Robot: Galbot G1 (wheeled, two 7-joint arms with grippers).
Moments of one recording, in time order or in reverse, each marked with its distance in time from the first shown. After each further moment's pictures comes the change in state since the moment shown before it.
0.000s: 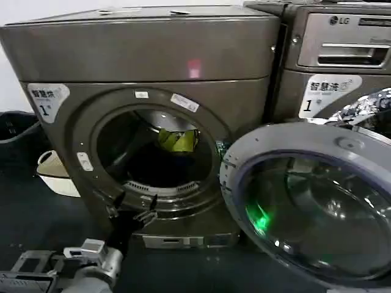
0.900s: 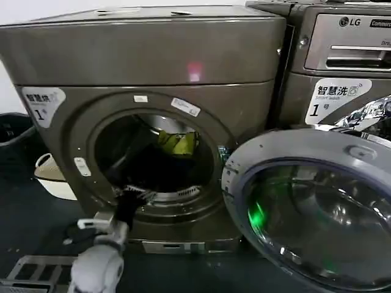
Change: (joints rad) left arm -0.689 -0.047 0.154 0.818 0.050 -0.158 0.001; right arm -0.042 -0.020 0.049 -0.019 -0.022 0.060 -0.024
